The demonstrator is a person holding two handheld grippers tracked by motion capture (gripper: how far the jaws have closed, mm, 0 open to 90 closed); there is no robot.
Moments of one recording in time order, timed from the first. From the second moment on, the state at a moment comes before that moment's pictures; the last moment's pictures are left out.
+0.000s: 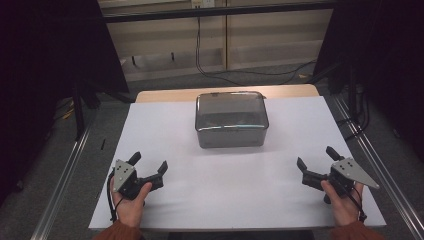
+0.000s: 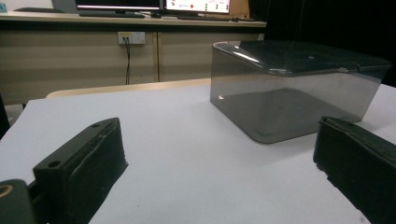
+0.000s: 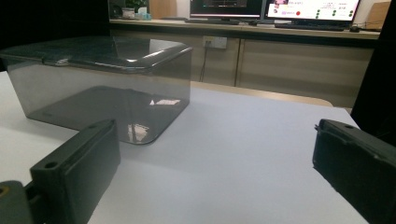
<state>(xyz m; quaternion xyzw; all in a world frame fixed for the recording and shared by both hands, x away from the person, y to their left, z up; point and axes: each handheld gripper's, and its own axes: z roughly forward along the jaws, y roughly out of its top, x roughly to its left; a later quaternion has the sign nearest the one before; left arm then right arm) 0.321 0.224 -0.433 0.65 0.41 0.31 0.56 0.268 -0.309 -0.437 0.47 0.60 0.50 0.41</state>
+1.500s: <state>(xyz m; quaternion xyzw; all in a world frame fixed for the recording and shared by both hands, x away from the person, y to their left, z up) 0.321 0.209 -0.433 0.67 0.39 0.30 0.56 0.295 -0.246 -0.433 0.41 0.65 0.53 0.35</state>
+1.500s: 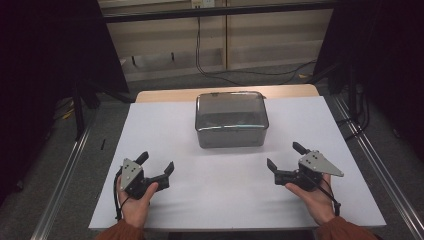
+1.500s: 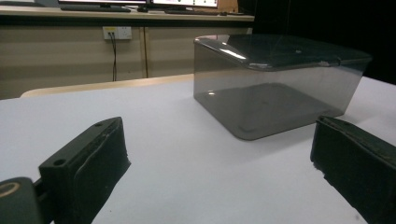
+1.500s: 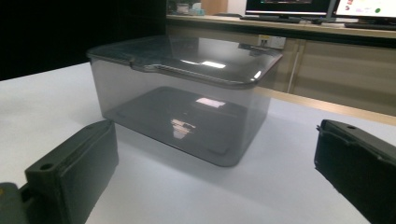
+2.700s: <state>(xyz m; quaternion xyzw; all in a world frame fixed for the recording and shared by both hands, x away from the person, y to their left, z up) 0.322 0.211 -0.435 0.67 0.40 0.29 0.56 0.345 -0.186 -0.418 0.30 0.71 0.51 0.39</state>
